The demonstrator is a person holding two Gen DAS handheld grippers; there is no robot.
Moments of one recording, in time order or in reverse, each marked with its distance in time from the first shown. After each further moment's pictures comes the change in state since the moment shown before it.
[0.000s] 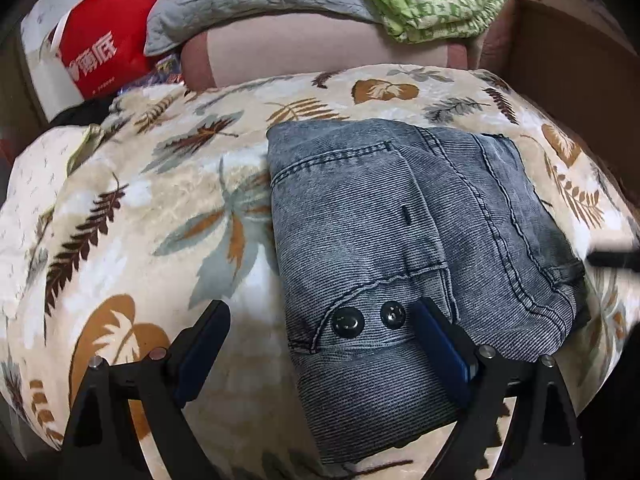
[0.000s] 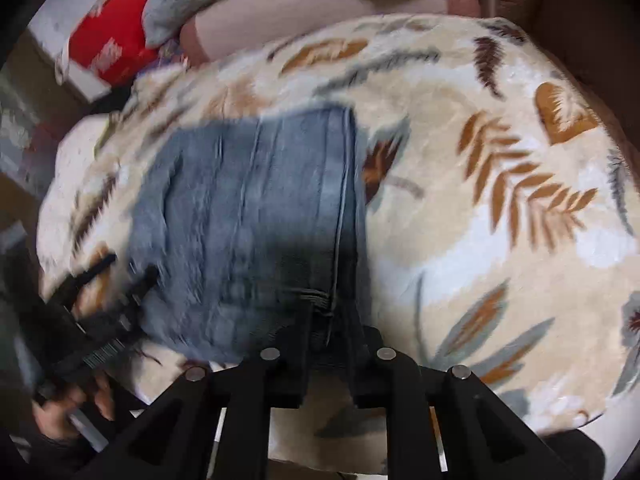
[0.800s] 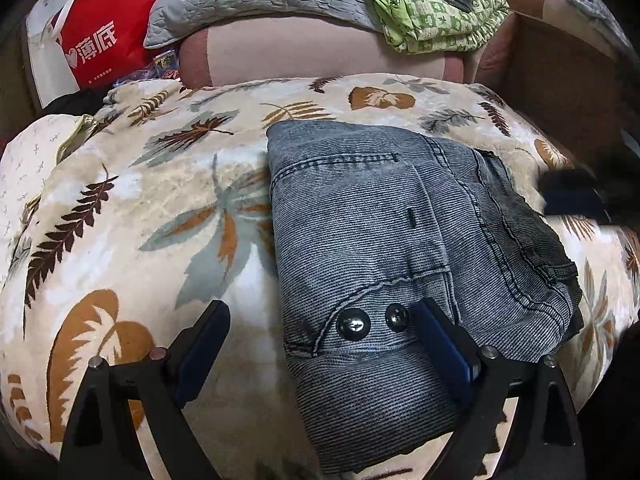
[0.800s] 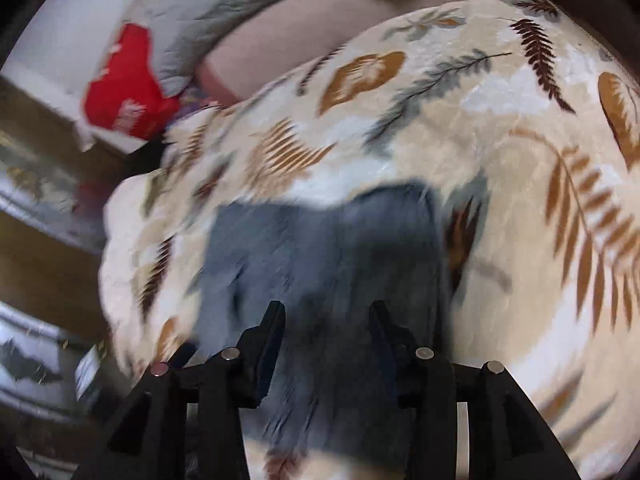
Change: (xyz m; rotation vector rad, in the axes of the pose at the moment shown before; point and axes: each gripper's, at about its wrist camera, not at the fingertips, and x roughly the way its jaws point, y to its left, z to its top) left arm 0.007 0.008 -0.004 -0.053 -0.024 -0.068; right arm 0.027 0.010 0.057 0.124 0.013 0.292
